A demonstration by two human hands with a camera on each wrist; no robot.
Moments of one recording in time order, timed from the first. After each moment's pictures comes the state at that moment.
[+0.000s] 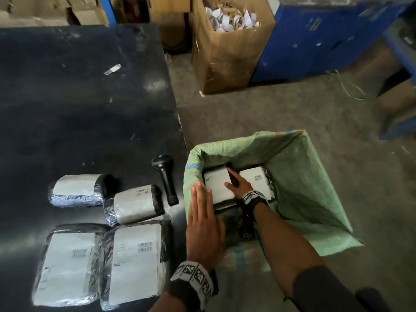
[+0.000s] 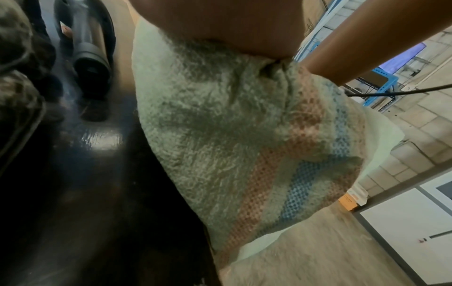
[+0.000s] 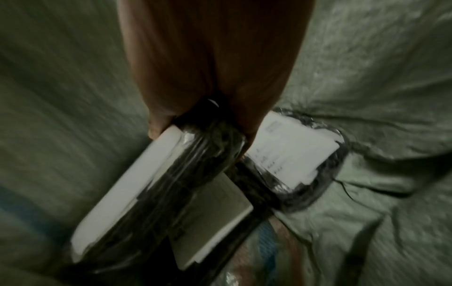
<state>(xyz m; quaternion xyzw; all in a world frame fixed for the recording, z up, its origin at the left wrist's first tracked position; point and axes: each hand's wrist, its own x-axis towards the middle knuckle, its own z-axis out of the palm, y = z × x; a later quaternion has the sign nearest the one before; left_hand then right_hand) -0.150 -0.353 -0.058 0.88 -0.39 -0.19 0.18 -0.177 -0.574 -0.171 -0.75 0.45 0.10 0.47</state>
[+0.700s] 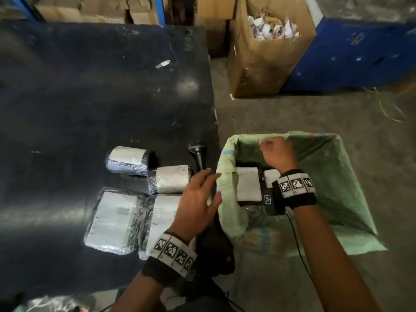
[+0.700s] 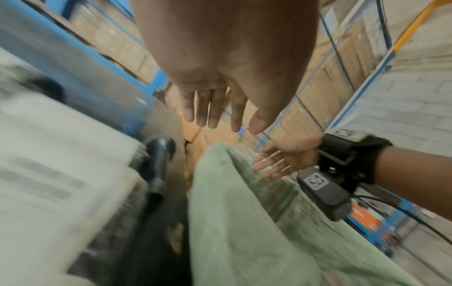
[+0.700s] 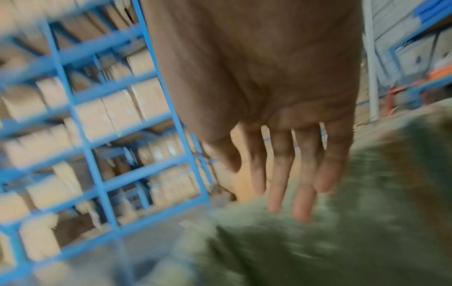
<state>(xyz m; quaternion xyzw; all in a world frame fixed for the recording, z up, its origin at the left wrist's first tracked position) -0.078 -0.274 -0.012 0.83 -0.38 -0.19 0.37 -0.116 -0.555 0.003 -0.87 0.42 0.02 0.26</state>
